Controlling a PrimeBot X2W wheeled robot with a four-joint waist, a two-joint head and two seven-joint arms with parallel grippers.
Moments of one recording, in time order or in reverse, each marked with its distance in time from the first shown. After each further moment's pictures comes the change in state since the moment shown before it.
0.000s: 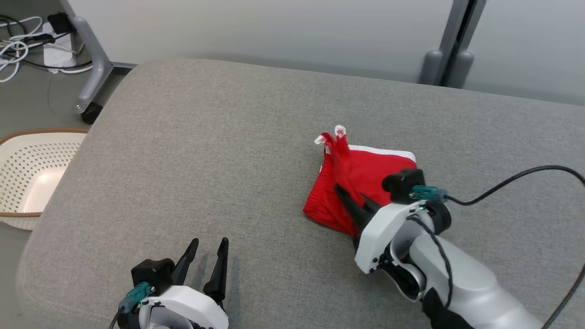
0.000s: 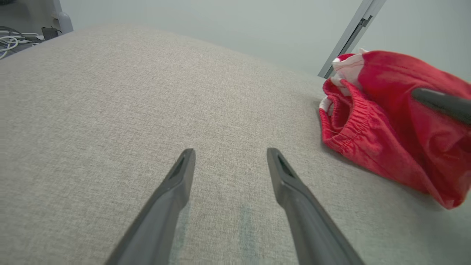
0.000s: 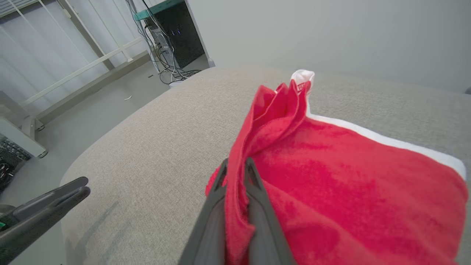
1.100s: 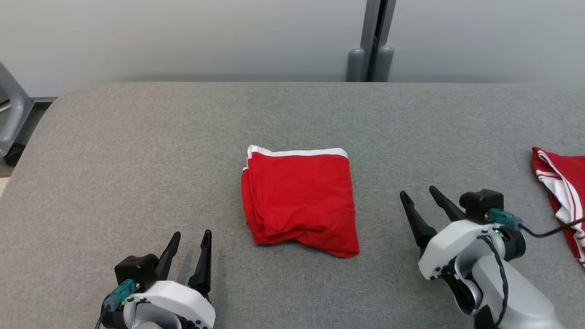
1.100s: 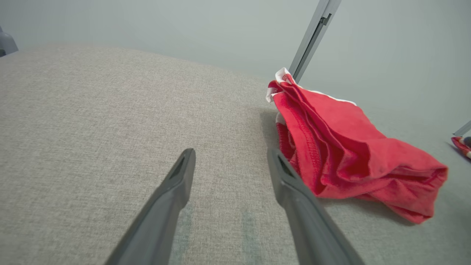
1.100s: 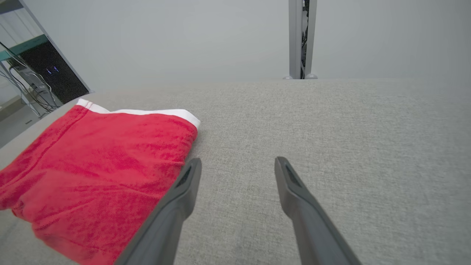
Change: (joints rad) left arm 0.001 0.000 0.078 -0.022 0.053 0.012 0.000; right arm 0.139 -0.062 -0.337 0.046 -0.196 0.000 -0.076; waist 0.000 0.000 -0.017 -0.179
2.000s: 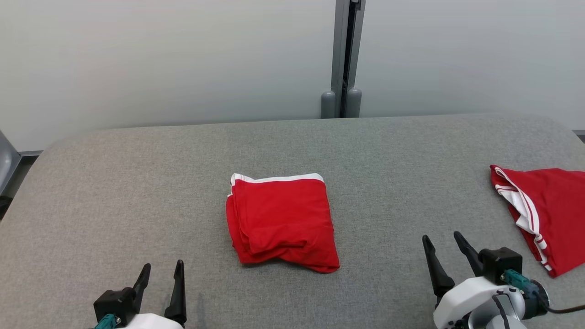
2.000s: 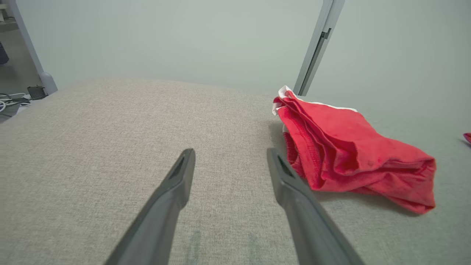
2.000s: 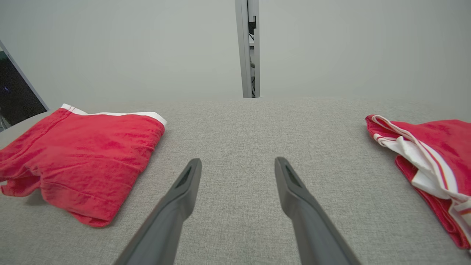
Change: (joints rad) left arm 0.143 0.000 0.143 -0.077 0.144 0.034 0.000; right arm 0.334 0.091 -0.382 -0.234 -0.395 0.000 0.000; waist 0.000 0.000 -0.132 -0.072
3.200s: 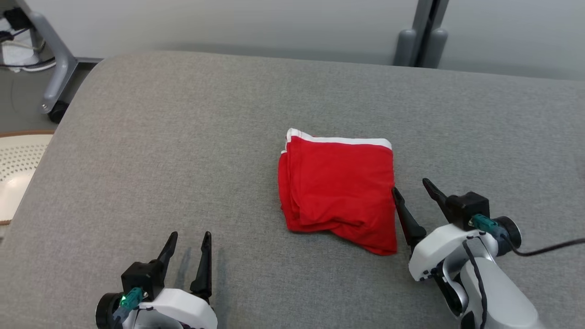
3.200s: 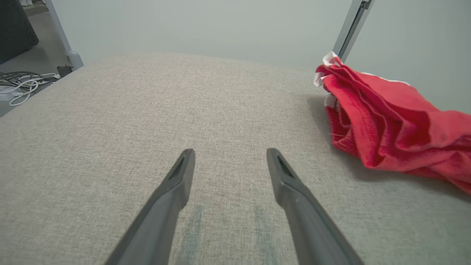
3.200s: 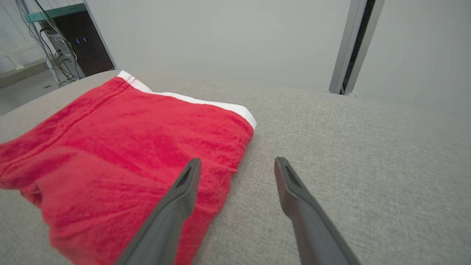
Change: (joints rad) left arm -0.069 0.001 -0.120 -0.053 -0.002 0.044 0.000; right arm -0.212 0.009 0.114 0.080 -0.034 0.000 0.000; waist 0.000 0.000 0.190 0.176
